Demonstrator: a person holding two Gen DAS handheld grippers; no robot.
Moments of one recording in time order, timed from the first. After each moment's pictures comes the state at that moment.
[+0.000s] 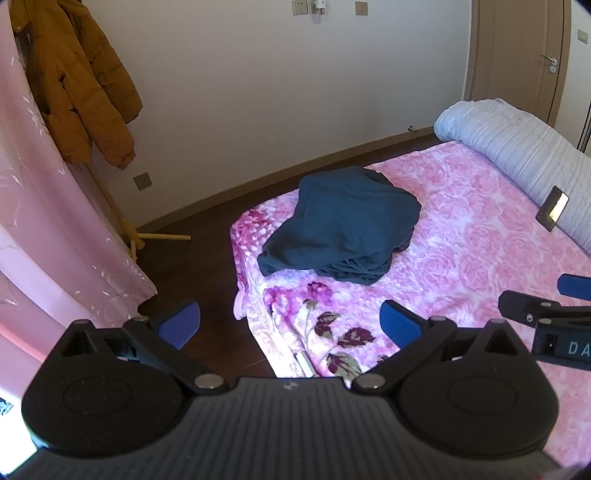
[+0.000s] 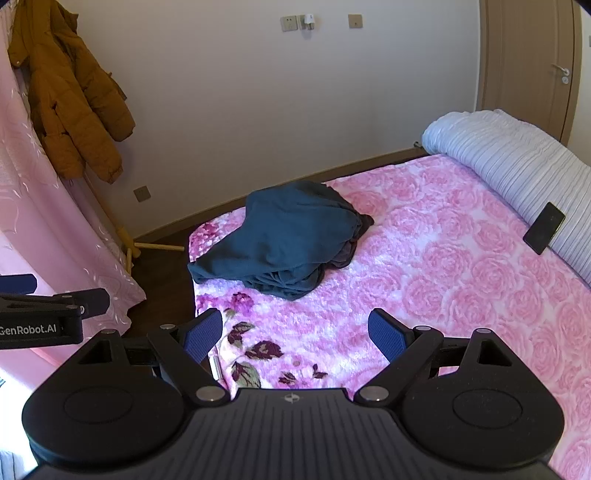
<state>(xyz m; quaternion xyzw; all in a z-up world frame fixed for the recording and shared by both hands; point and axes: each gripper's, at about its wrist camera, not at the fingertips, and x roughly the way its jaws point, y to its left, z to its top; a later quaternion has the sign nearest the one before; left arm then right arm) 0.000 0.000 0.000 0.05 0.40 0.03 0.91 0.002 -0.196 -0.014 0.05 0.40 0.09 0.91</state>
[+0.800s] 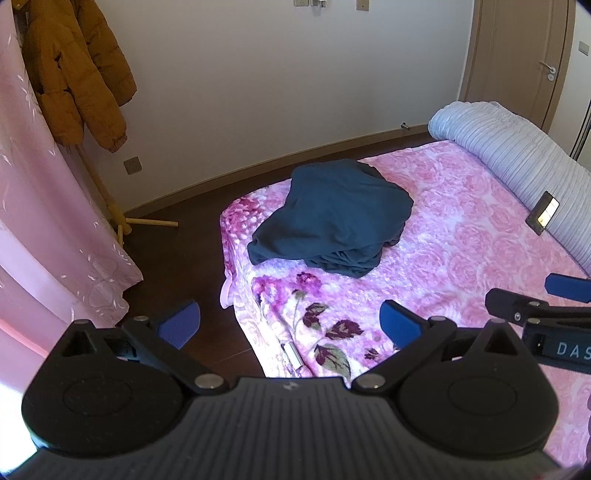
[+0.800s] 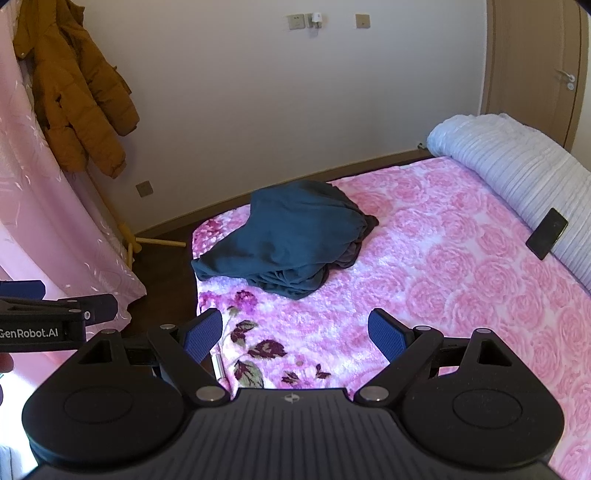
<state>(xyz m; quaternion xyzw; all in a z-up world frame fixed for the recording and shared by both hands) 0.001 0.025 0.004 0.02 0.42 0.01 0.91 0.002 -0.183 -0.016 0.03 0.40 0.10 0.91</state>
